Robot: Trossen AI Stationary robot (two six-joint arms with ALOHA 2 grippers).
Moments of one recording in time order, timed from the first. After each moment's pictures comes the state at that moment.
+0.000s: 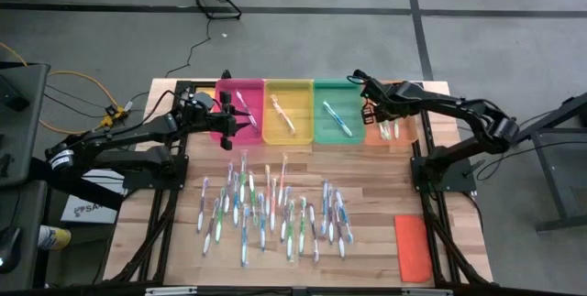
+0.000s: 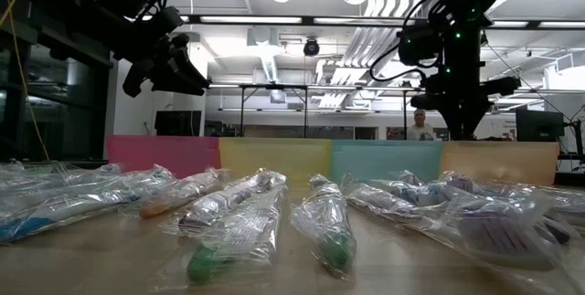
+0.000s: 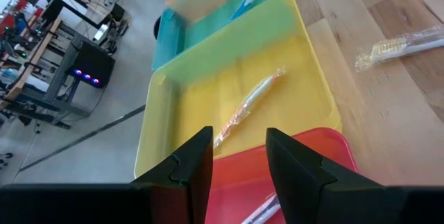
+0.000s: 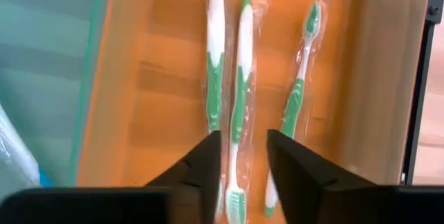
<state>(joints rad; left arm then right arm) 0.54 0.89 0.46 0.03 0.12 0.83 -0.69 1.39 0.88 -0.93 0.36 0.69</state>
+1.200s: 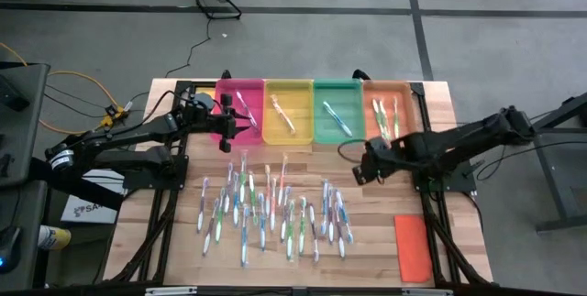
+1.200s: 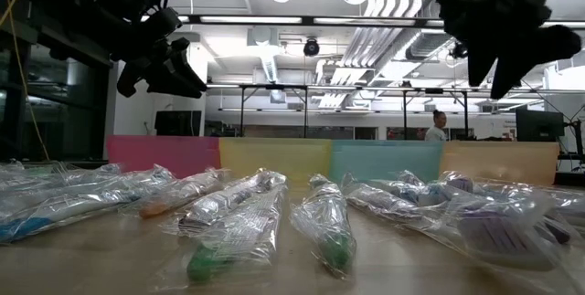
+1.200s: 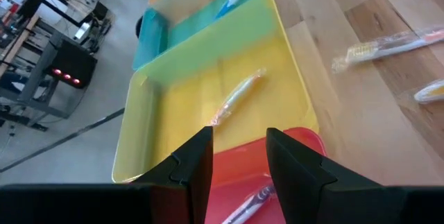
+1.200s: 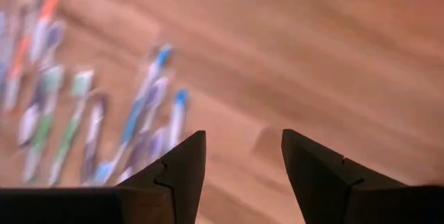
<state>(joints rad) 0.54 0.89 0.46 -0.01 0.17 0.81 0.22 1.18 0.88 -0.92 0.12 1.38</state>
